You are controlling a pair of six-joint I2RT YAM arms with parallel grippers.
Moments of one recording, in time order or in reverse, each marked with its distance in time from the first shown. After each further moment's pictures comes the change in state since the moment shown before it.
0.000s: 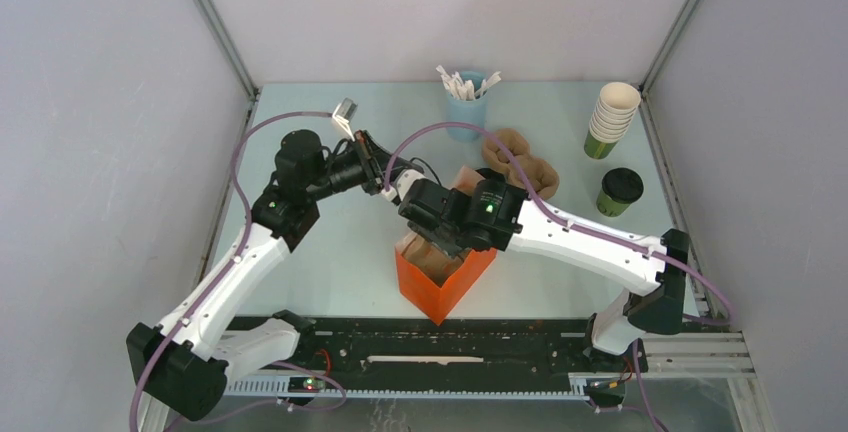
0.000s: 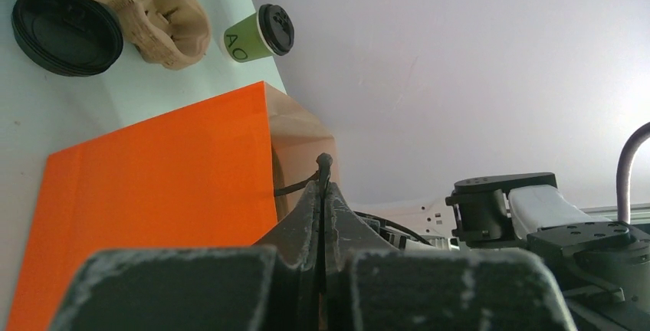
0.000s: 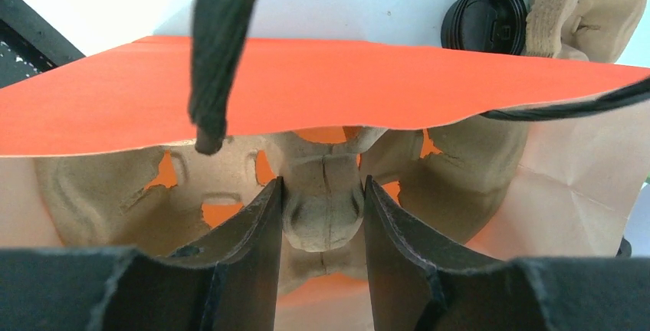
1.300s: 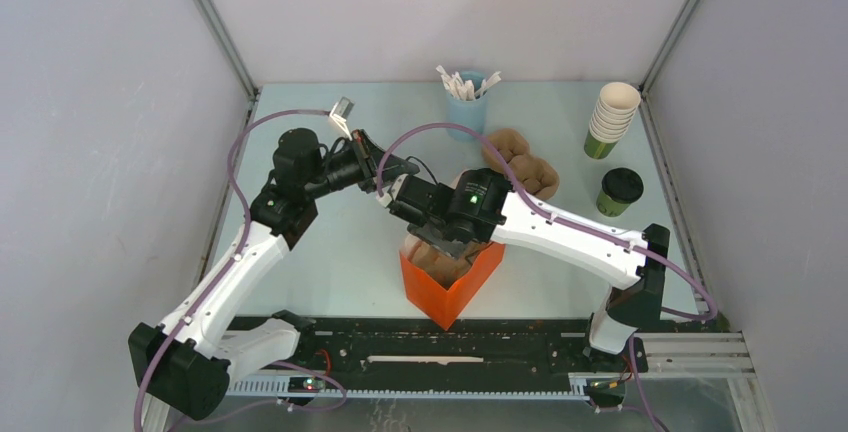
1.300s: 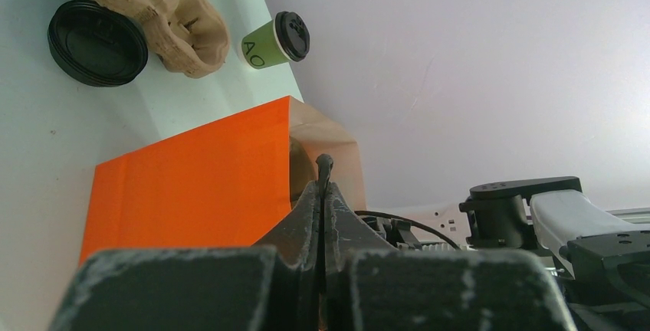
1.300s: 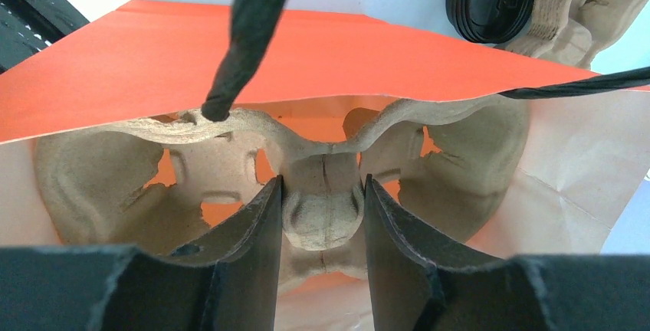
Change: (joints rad) left arm 0.036 0.007 -0.002 -0.005 0.015 0.055; right arm -0.010 0.103 0.150 -0.190 -0.042 -0.044
